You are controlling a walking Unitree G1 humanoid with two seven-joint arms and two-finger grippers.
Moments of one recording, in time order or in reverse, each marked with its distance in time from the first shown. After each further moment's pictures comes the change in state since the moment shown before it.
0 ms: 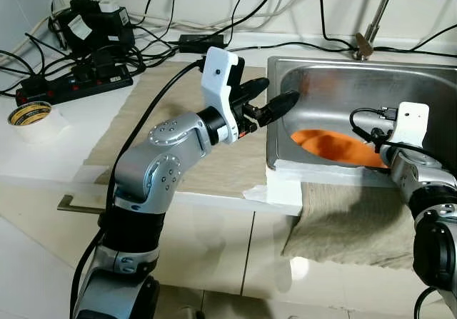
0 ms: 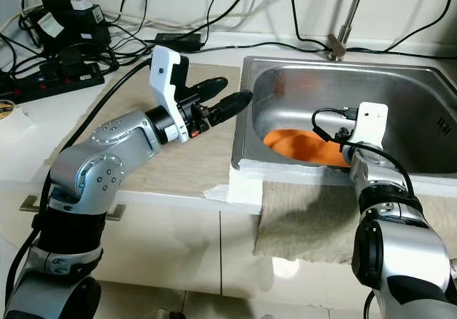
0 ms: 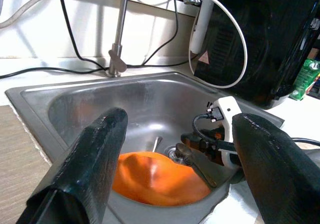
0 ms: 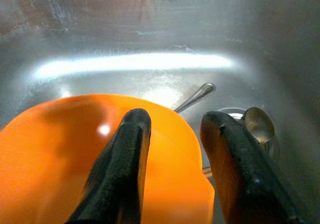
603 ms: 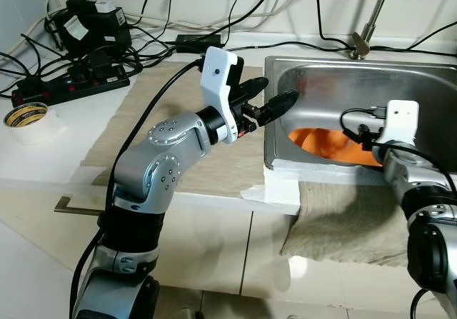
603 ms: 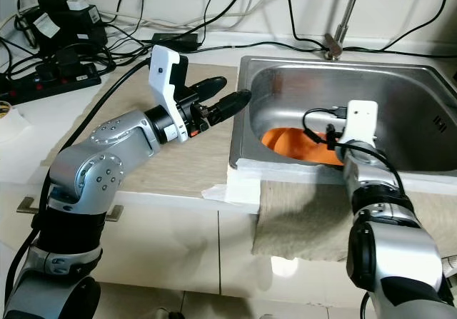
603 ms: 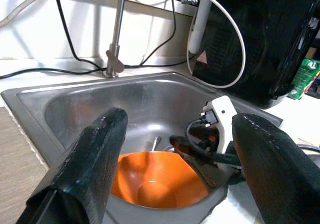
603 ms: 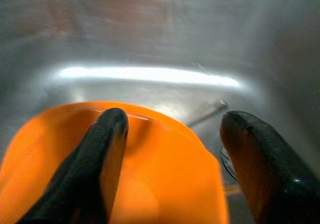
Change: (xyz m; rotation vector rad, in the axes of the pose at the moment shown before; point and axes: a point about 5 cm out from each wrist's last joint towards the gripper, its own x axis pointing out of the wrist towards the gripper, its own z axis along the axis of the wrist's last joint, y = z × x) left arm 0.000 0.001 0.001 0.007 -0.008 0.008; right arm 0.000 0.024 0.006 -0.110 -0.090 0.068
